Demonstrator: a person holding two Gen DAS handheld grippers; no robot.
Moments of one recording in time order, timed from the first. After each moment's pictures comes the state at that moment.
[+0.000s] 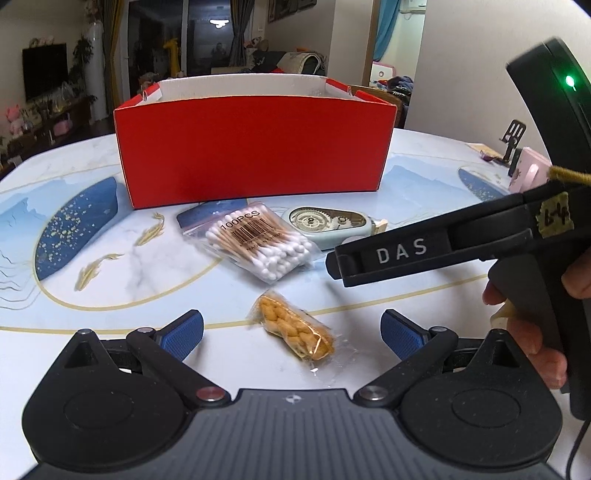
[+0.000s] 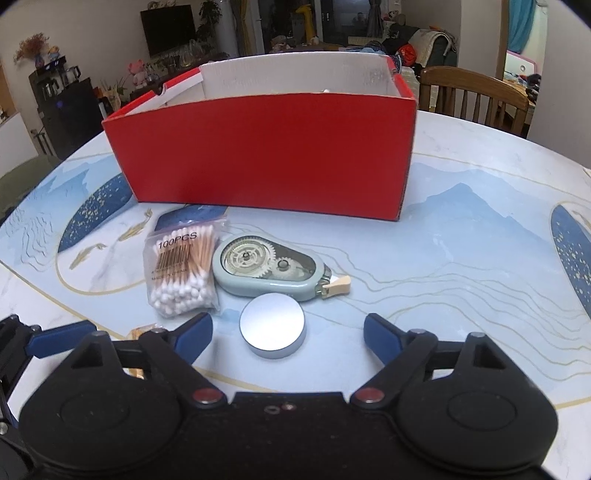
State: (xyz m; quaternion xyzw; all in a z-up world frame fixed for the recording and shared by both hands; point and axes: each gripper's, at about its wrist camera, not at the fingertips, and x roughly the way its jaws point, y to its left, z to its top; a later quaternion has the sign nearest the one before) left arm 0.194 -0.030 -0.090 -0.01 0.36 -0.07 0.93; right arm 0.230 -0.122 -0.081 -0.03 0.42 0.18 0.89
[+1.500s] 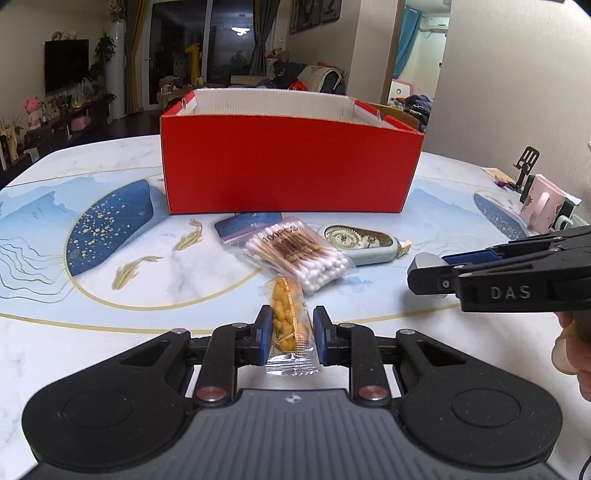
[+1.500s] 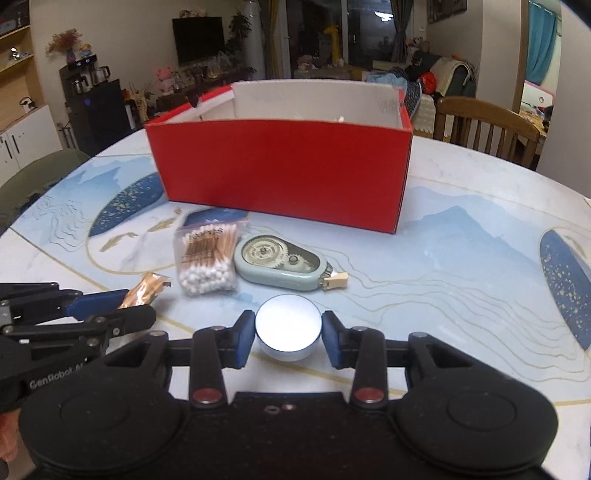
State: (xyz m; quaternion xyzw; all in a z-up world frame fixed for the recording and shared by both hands) left arm 0.183 -0.001 -0.076 -0.04 0.34 -0.05 0.94; right arm 0.194 -0.140 -0.060 -0.05 0.38 0.22 0.90
